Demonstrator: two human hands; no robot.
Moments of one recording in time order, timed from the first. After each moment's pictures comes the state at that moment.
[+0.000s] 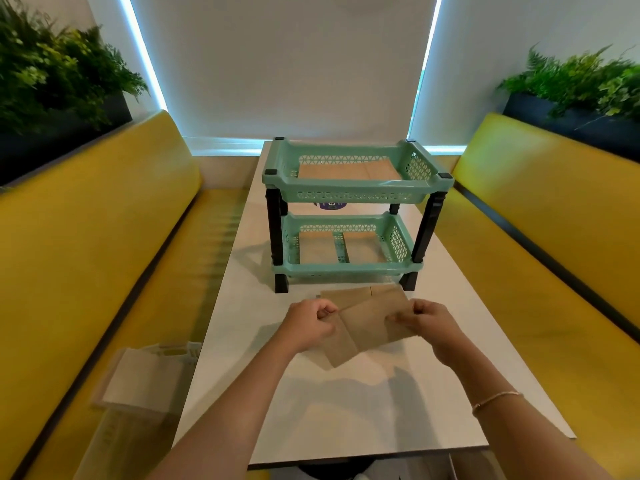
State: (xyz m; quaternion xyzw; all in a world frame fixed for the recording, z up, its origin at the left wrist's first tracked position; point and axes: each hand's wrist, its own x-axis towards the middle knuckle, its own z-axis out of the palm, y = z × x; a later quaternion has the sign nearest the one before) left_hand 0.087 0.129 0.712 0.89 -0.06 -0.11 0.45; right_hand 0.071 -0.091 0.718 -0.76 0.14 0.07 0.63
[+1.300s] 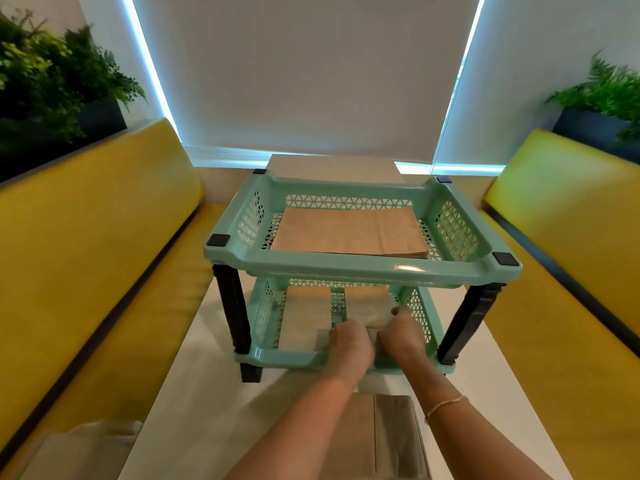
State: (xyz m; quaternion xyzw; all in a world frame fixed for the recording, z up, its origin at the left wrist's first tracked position) left_hand 0.273 0.004 0.696 0.94 0.12 -0.12 0.31; right_hand 0.286 -0.073 0.696 -0.90 0.21 0.05 0.37
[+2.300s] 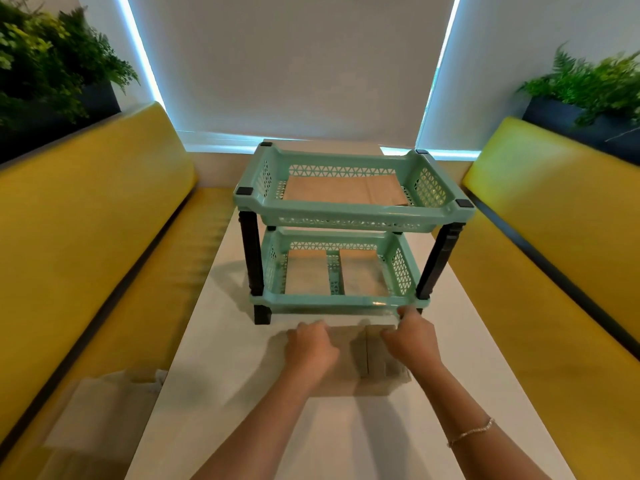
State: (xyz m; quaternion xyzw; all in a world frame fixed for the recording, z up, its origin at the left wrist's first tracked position) left_hand 0.160 0.072 0.687 0.95 0.07 -0.12 0.27; right_hand 0.154 -0.076 0.717 -0.93 0.17 0.03 0.33
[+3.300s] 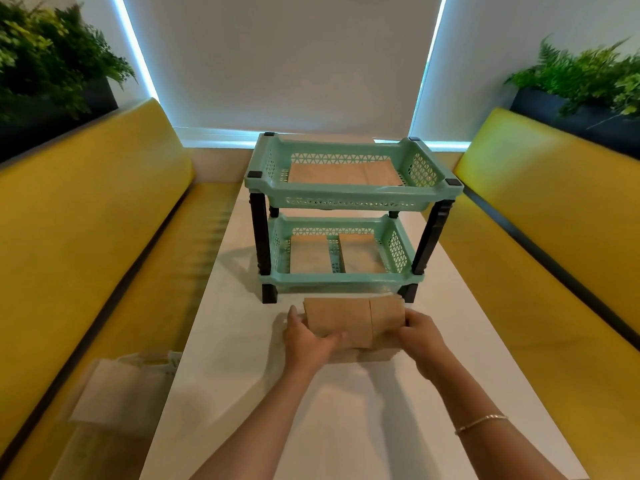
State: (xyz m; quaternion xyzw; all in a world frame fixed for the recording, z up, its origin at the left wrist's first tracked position) left_hand 0.120 0.089 0.654 0.79 0.17 -0.05 0.58; right_hand 0.102 -0.080 0.708 -0.82 0.17 0.06 0.54
